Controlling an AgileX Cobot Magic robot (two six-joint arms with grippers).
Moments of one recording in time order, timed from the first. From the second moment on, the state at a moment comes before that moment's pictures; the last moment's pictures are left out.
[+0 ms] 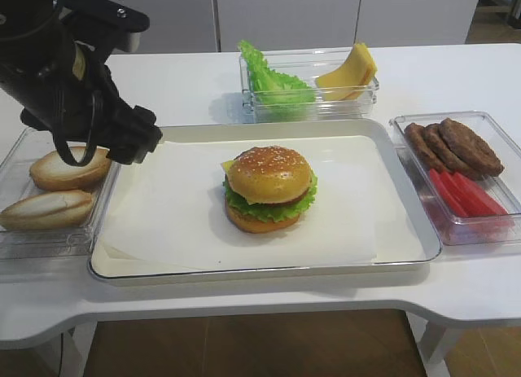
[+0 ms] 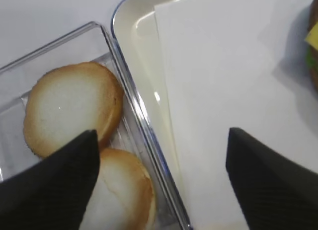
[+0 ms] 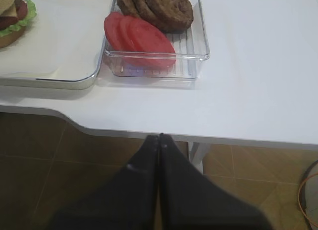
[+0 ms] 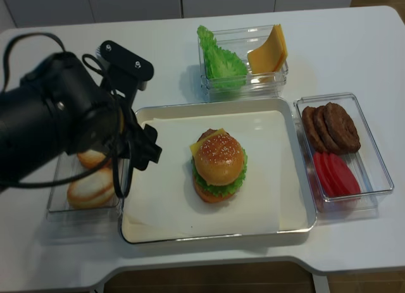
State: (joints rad) left arm -0.54 1.48 -1.10 0.44 0.81 -0.44; right arm 0.00 -0.02 -0.47 0.11 1.15 -0.13
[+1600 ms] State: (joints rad) left arm -0.02 1.04 -0.96 0.08 1.06 -0.11; right arm 0.00 -0.02 -0.47 0.11 1.15 -0.13
